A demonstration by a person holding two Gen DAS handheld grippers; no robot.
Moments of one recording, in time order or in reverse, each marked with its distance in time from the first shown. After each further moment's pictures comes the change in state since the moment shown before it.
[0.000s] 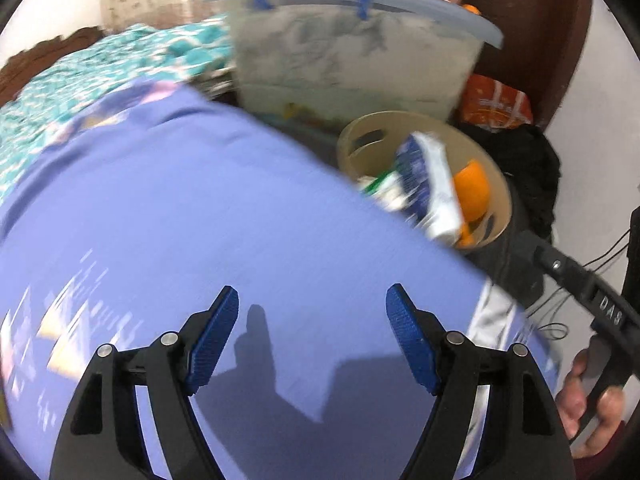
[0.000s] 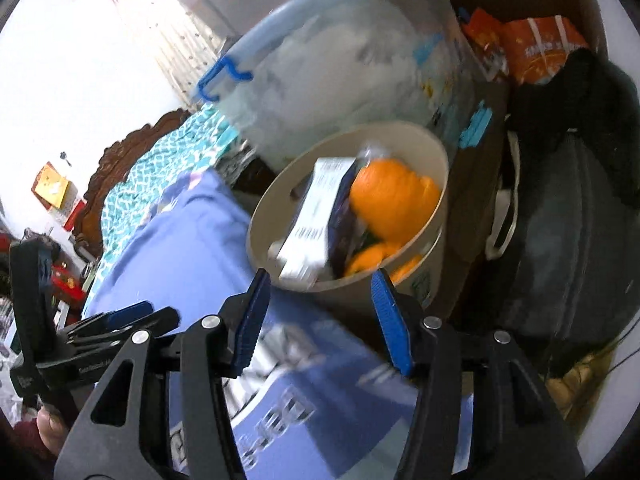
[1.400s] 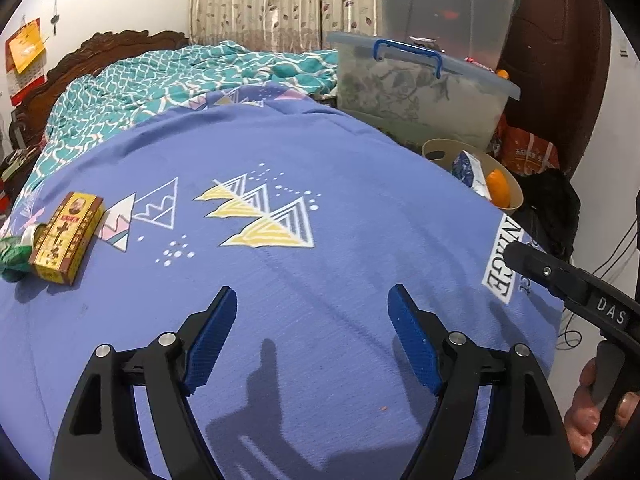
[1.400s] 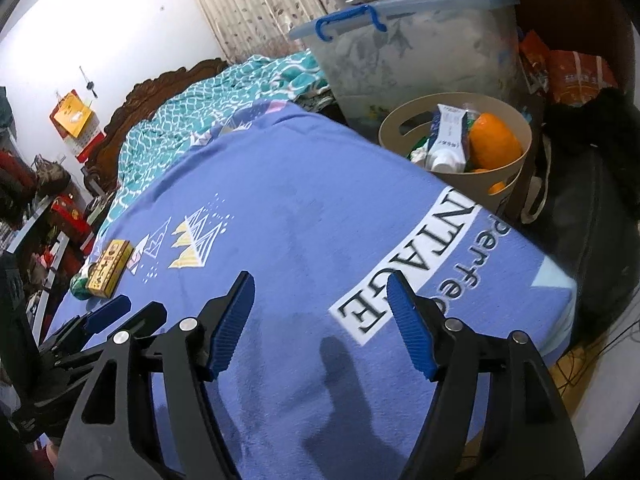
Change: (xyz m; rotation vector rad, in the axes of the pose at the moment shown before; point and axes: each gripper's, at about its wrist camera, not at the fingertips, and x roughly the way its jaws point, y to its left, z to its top) left arm -0.121 0.066 -0.132 -0.159 -0.179 0.128; right arm -0.045 0.135 -0.091 -0.177 0.082 -0.002
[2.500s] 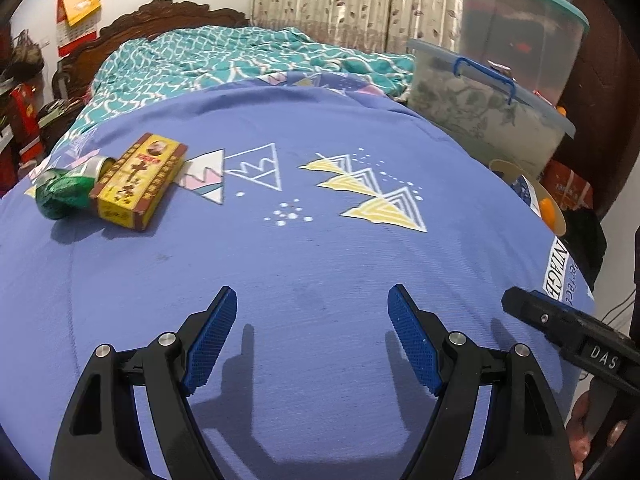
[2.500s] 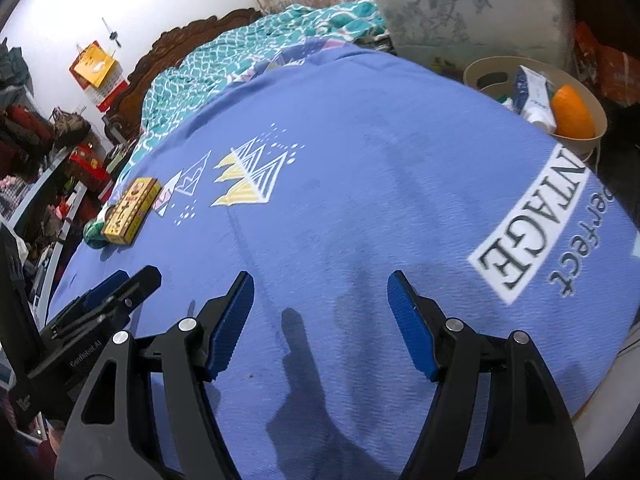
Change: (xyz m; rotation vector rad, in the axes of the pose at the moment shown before) left arm -0.013 0.078 -0.027 -0.176 0.009 0.098; right arm 0.045 0.069 -0.028 -0.097 0.166 0.076
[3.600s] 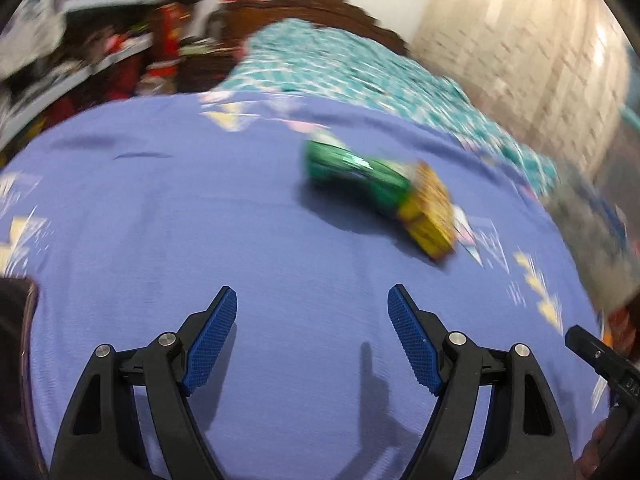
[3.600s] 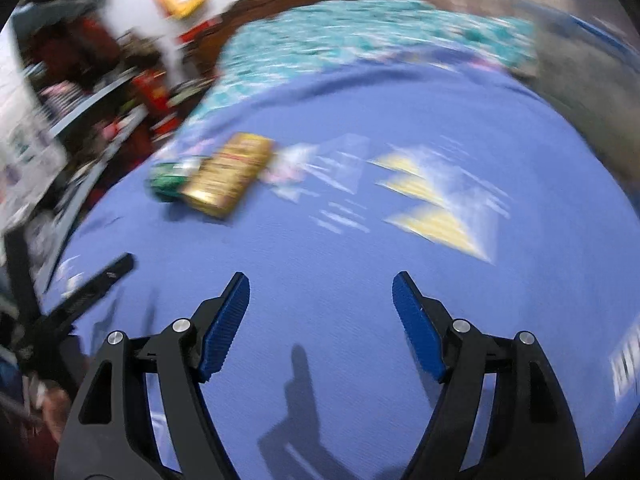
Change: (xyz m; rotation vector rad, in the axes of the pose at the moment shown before) left arm -0.065 0.205 -0.035 -0.499 -0.099 0.266; right arm 0.054 0.175 0.035 -0.375 0.095 0.227
